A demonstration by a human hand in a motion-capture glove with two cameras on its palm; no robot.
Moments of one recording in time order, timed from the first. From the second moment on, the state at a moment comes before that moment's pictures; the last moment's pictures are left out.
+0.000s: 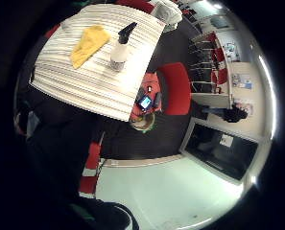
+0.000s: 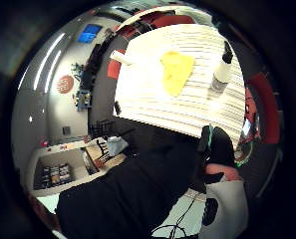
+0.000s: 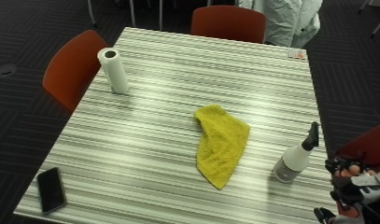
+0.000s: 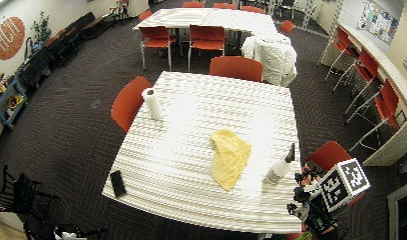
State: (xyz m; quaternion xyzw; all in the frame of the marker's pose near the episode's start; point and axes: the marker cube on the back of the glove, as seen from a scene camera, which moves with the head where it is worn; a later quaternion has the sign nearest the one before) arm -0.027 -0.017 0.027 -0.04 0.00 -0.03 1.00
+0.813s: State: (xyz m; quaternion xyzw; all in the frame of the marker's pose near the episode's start) arm -0.018 -0.006 0.097 0.12 -0.63 0.14 0.76
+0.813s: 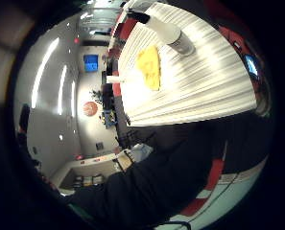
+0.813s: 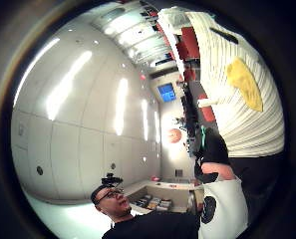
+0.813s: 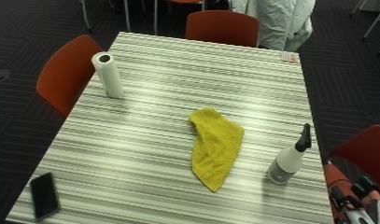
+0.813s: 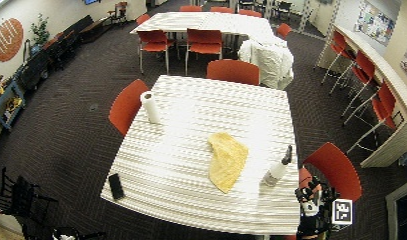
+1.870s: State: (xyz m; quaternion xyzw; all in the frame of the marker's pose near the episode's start) arm -0.007 -0.002 0.020 0.00 -0.04 0.01 1.00
